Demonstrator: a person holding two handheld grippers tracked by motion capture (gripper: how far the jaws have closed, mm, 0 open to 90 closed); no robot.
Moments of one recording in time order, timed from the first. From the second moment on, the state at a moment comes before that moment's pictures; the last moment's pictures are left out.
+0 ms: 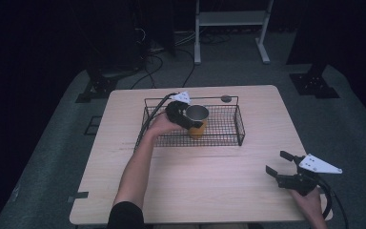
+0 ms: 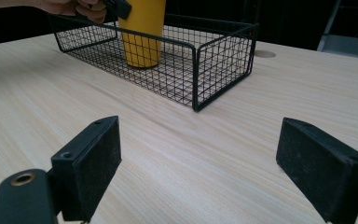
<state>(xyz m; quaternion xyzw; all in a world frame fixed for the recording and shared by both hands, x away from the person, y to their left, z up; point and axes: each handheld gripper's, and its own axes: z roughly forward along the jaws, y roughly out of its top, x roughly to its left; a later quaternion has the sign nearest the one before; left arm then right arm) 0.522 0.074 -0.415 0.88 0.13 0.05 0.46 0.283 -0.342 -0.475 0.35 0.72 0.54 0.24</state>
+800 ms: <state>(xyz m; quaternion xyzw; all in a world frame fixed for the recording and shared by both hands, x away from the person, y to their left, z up) 0.523 0.078 -0.415 0.88 0.14 0.07 0.45 0.283 -0.343 -0.475 0.36 0.72 0.55 0.24</state>
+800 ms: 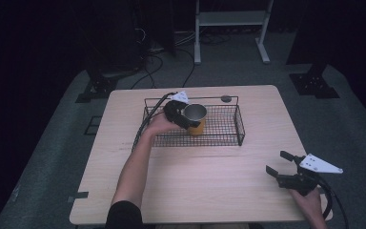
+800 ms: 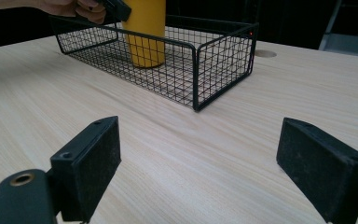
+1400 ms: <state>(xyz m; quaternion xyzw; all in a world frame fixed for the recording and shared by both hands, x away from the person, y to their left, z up) 0.517 0.088 -0.396 0.87 0.13 0.10 0.47 0.283 -0.342 -0.475 0.36 0.72 0.54 0.24</state>
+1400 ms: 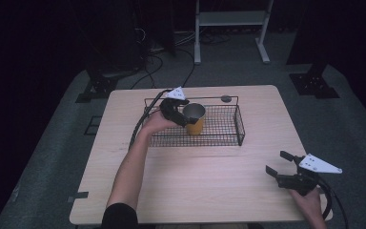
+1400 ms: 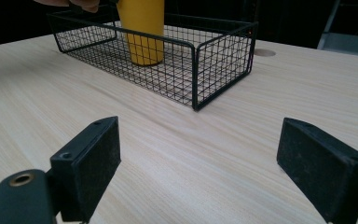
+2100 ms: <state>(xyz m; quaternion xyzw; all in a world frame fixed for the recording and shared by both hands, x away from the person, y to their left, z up) 0.490 0.103 -0.365 0.84 0.12 0.13 0.52 0.283 -0.342 -0.475 0.36 0.72 0.54 0.24</state>
